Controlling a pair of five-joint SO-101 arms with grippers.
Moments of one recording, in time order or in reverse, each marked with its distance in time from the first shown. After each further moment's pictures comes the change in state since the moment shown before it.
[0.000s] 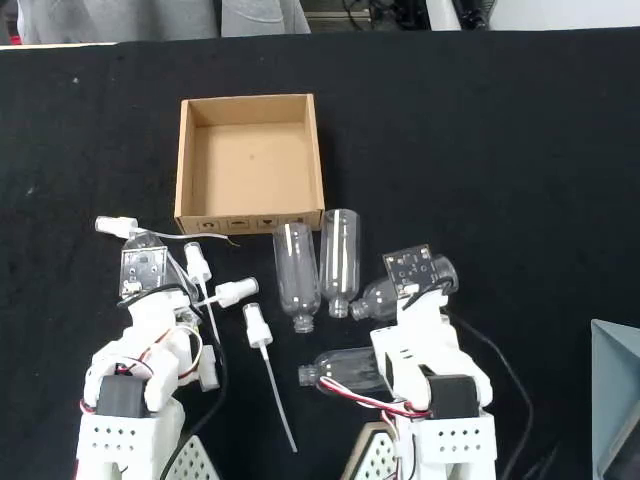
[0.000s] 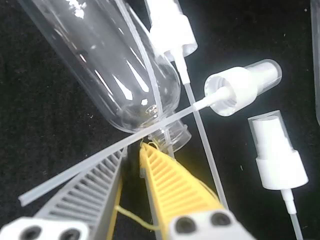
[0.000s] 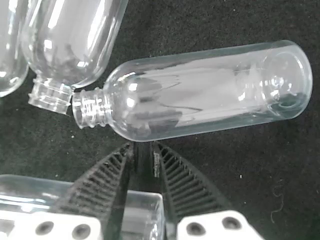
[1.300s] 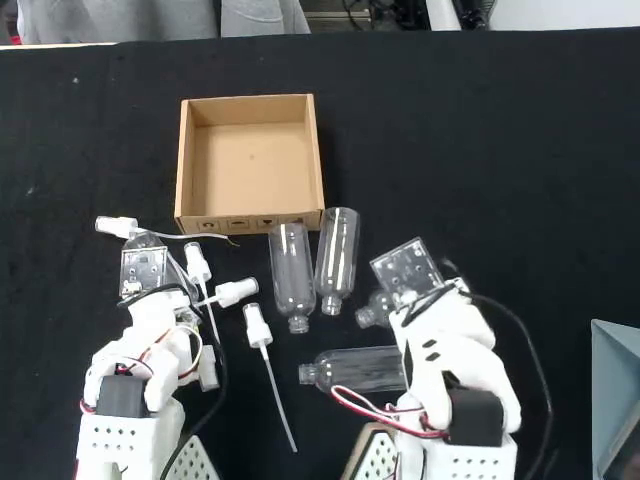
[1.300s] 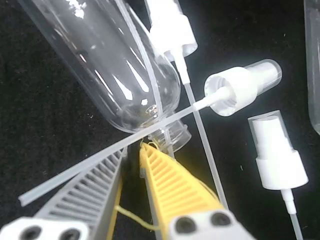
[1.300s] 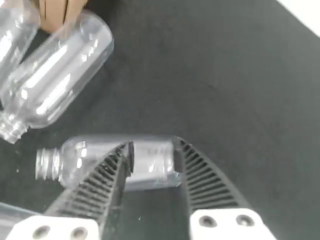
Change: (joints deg) left arm 0.0 0.0 0.0 0.0 0.0; right arm 5.6 0.0 -17.5 -4.0 23.7
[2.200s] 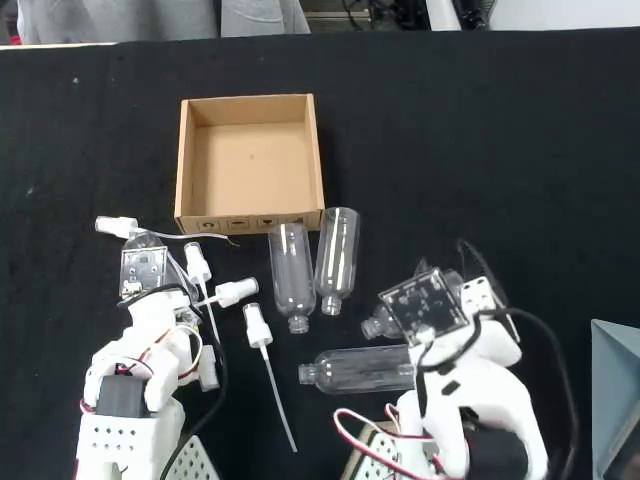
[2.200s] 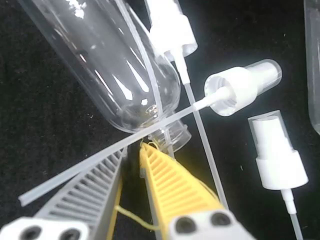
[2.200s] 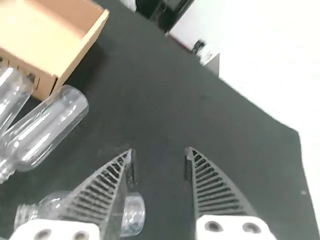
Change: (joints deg) left arm 0.0 0.0 0.0 0.0 0.0; right arm 0.0 0.0 -17.1 3.8 2.4
